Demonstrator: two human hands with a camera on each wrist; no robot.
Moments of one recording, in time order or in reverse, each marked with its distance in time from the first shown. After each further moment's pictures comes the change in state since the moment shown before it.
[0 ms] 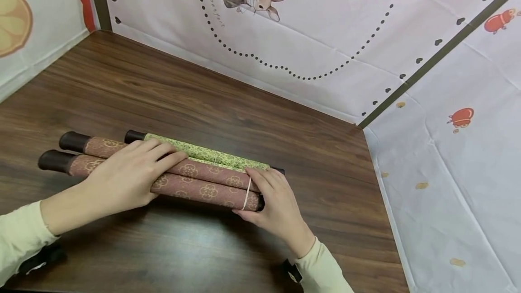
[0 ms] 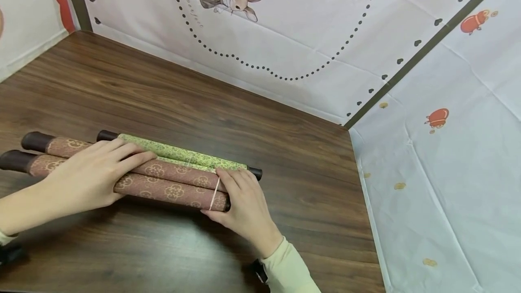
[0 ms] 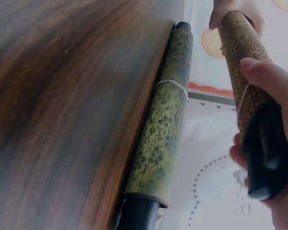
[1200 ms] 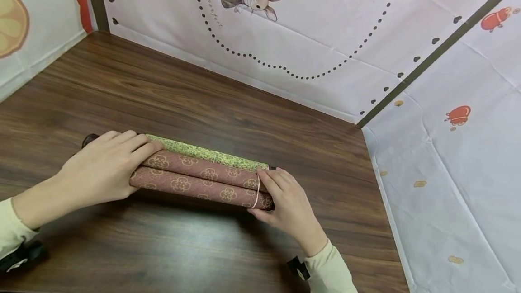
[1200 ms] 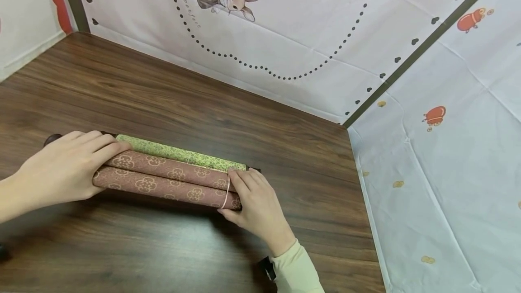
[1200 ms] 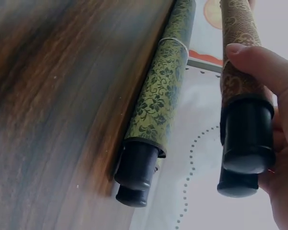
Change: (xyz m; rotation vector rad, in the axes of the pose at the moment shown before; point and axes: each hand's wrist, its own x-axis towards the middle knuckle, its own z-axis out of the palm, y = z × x) left_hand -0.013 -0.028 -0.006 0.076 0.060 -0.005; right_hand -0.012 0.018 -0.013 -0.110 -0.065 -0.047
